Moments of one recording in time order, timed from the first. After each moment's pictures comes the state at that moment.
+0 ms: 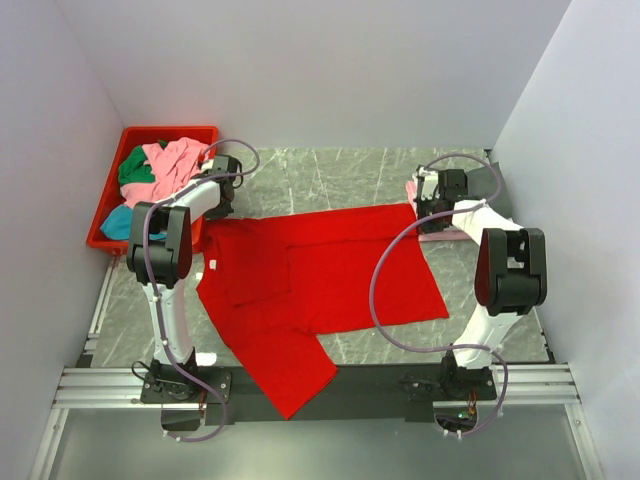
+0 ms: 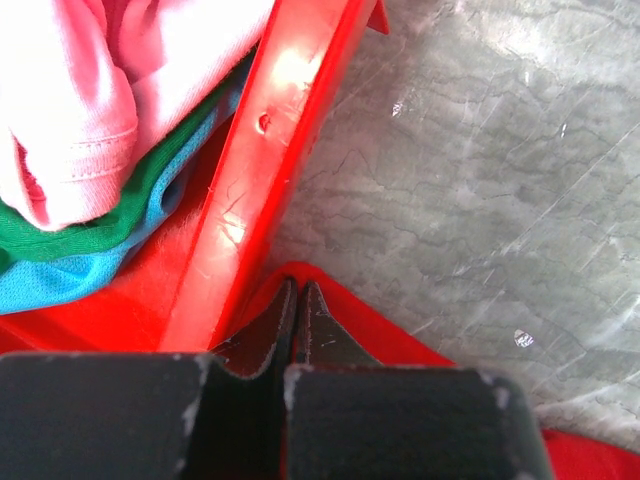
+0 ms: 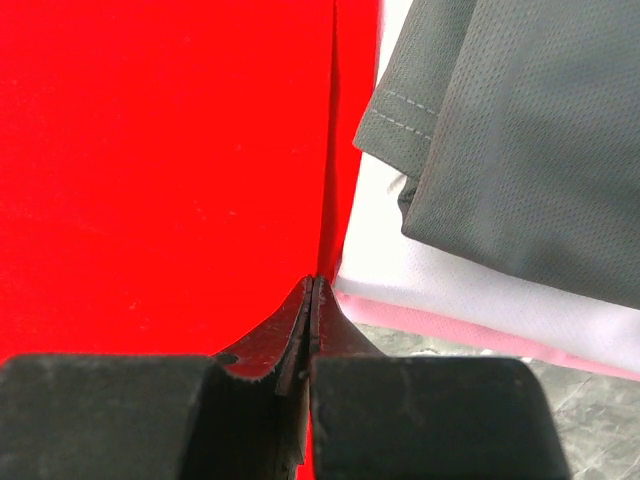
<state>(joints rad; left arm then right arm) -0.15 2.08 1.51 -0.51 -0.50 -0.41 -0.01 1.79 1.16 -0.36 -0.21 -0.15</state>
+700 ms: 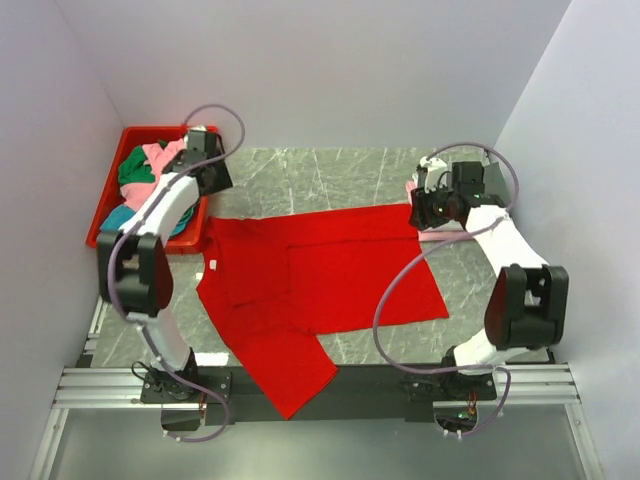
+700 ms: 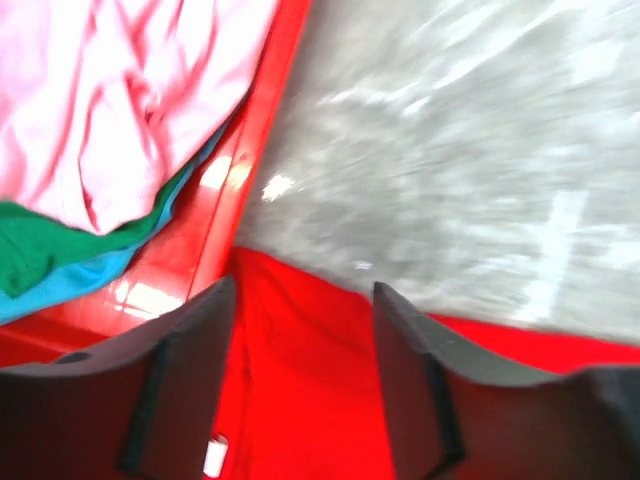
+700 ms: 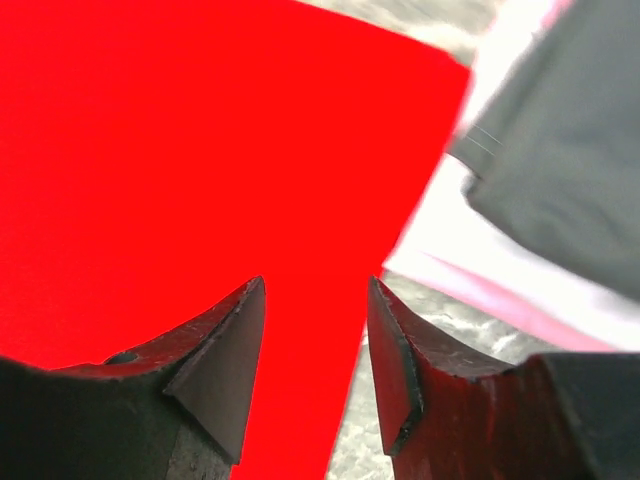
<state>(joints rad) -0.13 1.82 1.51 -0.51 -0.28 -0.40 -0.01 1.55 1.15 -0.48 -0.38 -0.29</state>
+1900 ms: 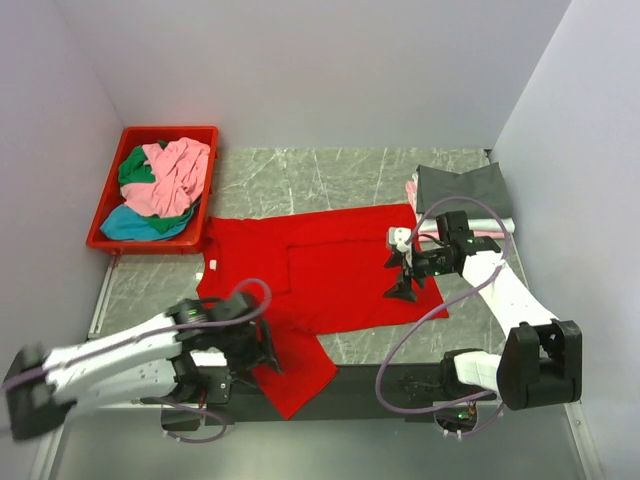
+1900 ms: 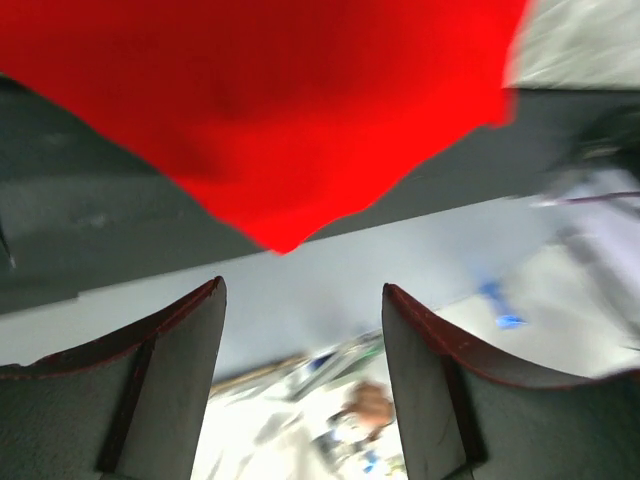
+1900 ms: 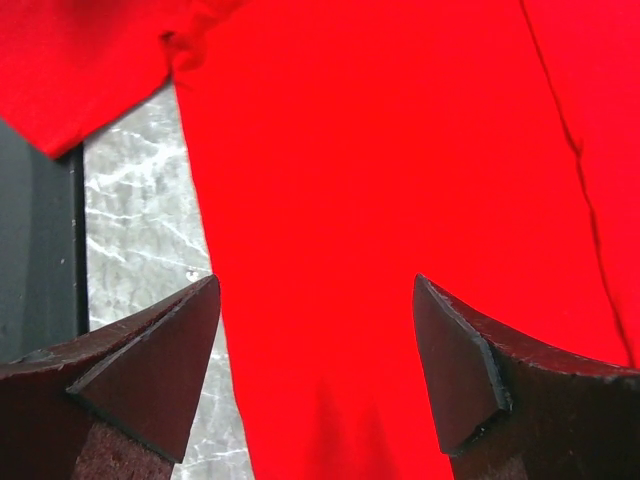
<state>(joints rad) -0.93 0.74 0.49 -0.89 0.33 -1.38 0.10 1.22 0.80 -0.81 -0.99 -1.15</state>
